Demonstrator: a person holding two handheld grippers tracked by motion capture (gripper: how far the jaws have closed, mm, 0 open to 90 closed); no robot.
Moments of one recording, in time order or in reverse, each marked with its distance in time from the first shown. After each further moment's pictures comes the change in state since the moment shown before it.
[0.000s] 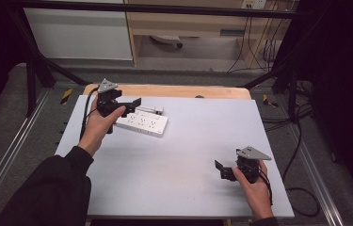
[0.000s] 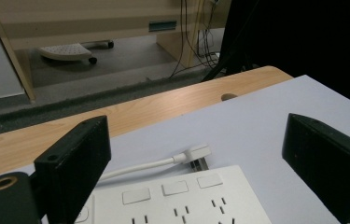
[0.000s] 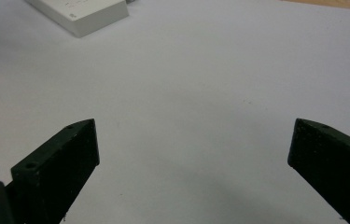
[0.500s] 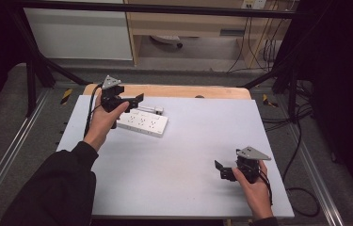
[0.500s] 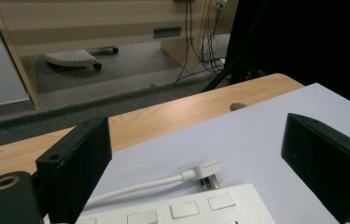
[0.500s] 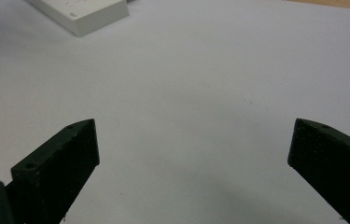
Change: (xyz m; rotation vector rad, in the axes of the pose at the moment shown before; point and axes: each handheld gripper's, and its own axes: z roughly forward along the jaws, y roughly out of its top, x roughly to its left) left arm 0.007 0.003 0.020 -0.024 0.018 0.004; right arm 0.000 0.000 0.000 0.000 0.000 -0.002
